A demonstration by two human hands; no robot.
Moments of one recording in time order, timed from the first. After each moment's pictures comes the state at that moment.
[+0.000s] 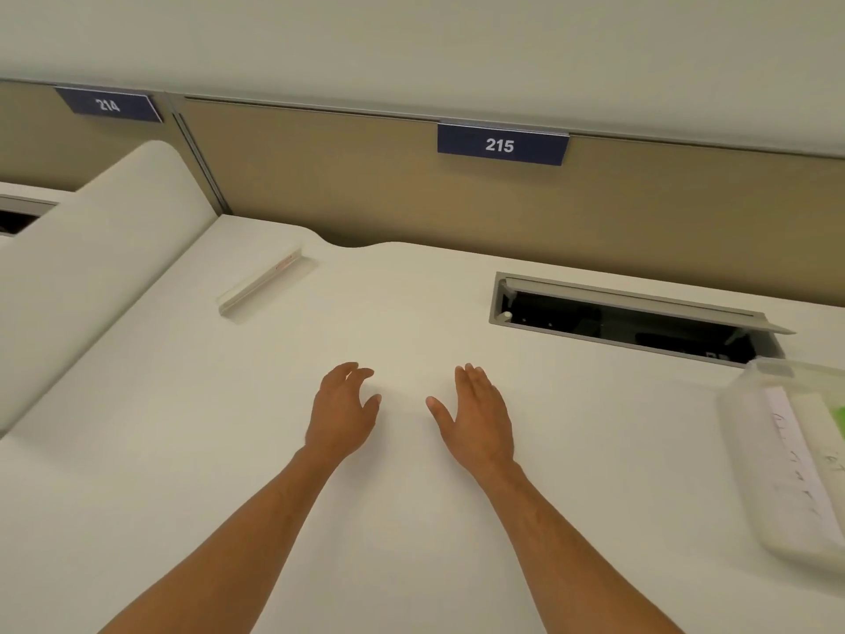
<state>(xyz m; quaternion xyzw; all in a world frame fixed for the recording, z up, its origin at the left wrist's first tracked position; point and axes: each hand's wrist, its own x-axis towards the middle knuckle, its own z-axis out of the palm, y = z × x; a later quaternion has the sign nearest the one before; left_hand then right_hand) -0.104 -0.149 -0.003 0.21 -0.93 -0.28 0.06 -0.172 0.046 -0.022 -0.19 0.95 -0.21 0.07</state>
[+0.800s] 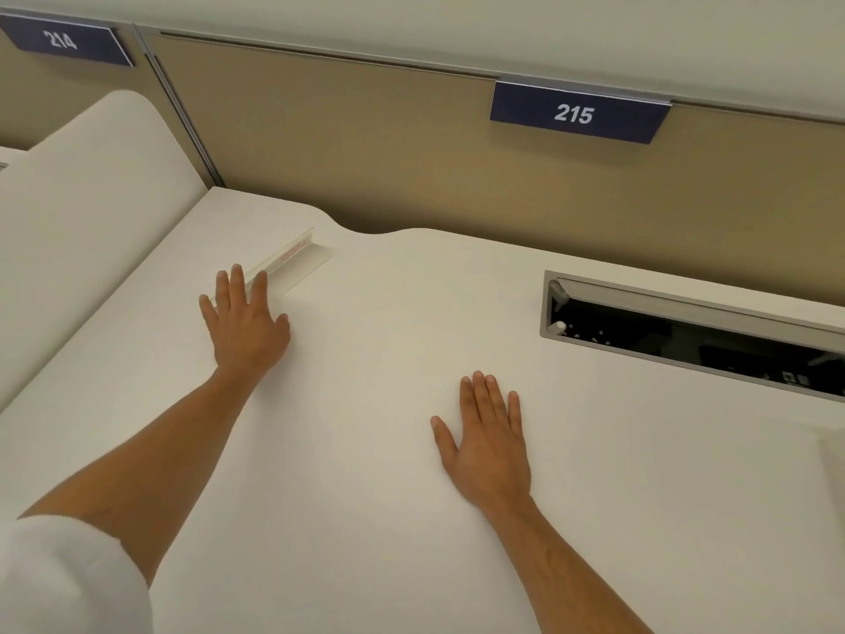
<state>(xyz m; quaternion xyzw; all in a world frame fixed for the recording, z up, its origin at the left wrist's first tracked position) -0.195 -0.361 -0.021 0.32 -0.94 -0.05 0.09 -0.193 -0.018 -0.067 -0.22 0.97 -0.11 0.02</state>
